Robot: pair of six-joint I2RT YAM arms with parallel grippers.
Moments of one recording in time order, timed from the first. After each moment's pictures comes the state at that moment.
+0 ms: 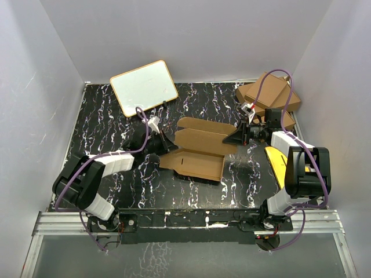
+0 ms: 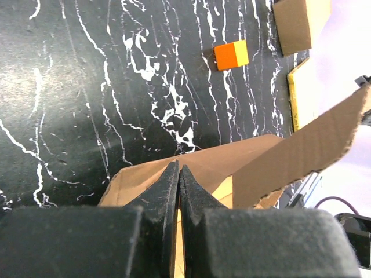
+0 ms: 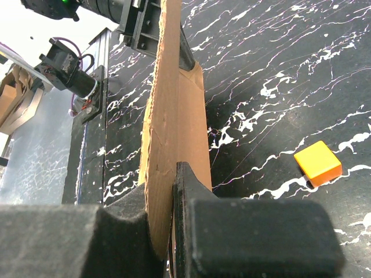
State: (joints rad) left arm -0.49 1.53 0.61 0.38 0.34 -0.76; right arm -0.08 1.57 0.84 -0.07 -1.44 -0.24
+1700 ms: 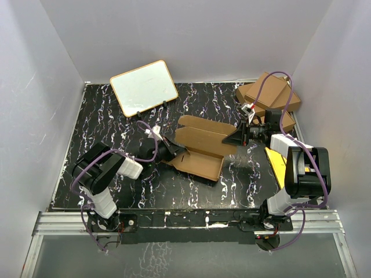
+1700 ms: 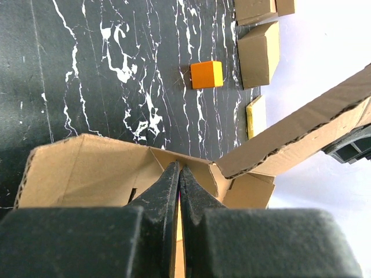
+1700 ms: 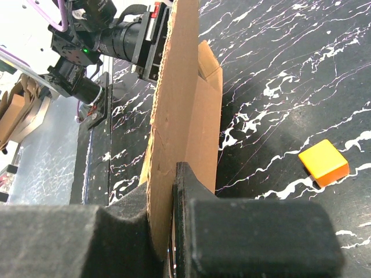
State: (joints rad) left arm -0.61 1.73 0.47 0.92 0.20 -1.09; right arm -0.07 1.57 0.79 0.11 -1.44 -0.08
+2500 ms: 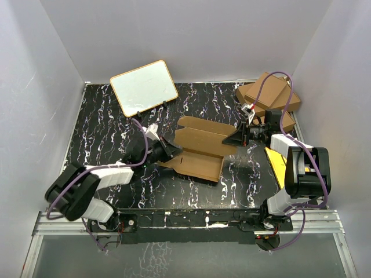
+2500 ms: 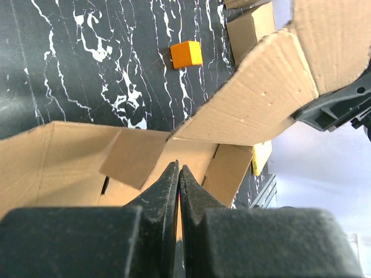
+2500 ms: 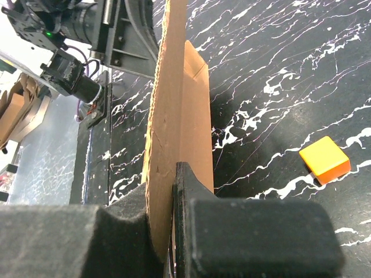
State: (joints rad) left arm -0.63 1.47 0.45 0.66 0.19 -1.01; right arm -0.08 1.57 0.79 0.09 -1.44 -0.10
